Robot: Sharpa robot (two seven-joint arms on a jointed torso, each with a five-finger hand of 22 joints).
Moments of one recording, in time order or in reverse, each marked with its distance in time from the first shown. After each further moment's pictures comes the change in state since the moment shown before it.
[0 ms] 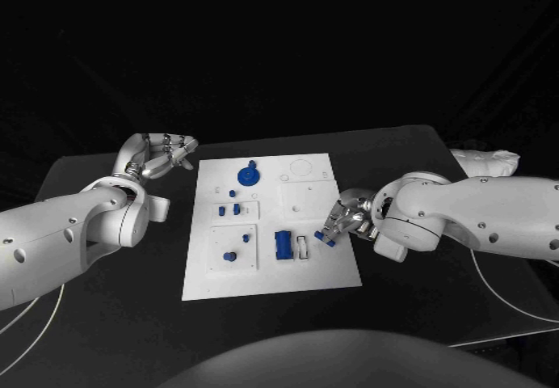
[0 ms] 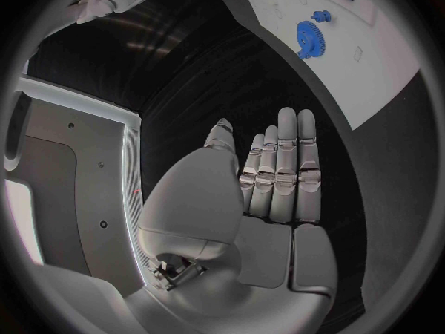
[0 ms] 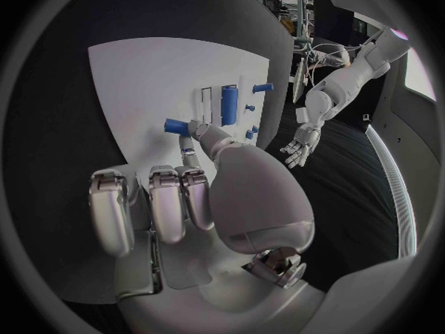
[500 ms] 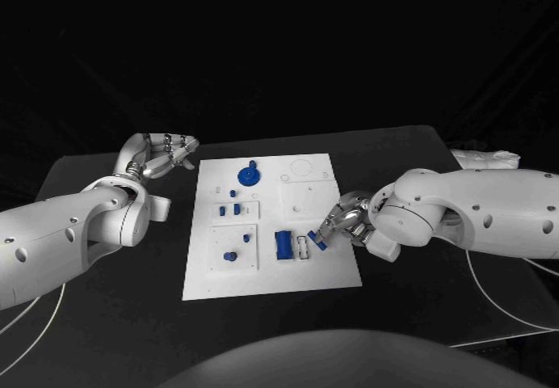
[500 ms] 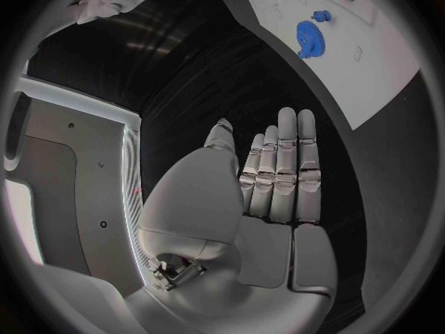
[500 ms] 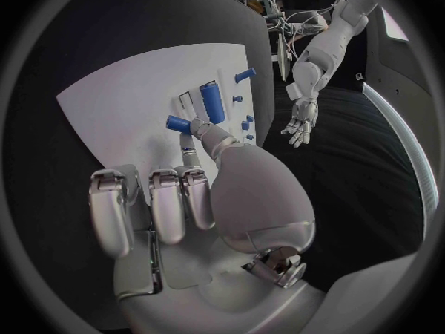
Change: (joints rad) left arm 0.000 0.004 0.000 -0.003 0.000 0.000 -0.001; left_hand 0.000 0.000 0.000 0.000 0.000 0.000 0.000 0.000 0.000 0.000 0.000 0.000 0.000 0.000 0.000 0.000 0.000 0.000 0.000 0.000 0.000 0.000; right arm 0.004 0.024 0.000 -0.038 0.283 -0.044 0.011; right_hand -0.016 -0.016 -0.010 0.010 -0.040 0.021 -0.002 -0.014 -0.019 0.000 0.000 0.000 0.000 0.000 0.000 0.000 0.000 0.000 0.000 0.000 0.000 0.000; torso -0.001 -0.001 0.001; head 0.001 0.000
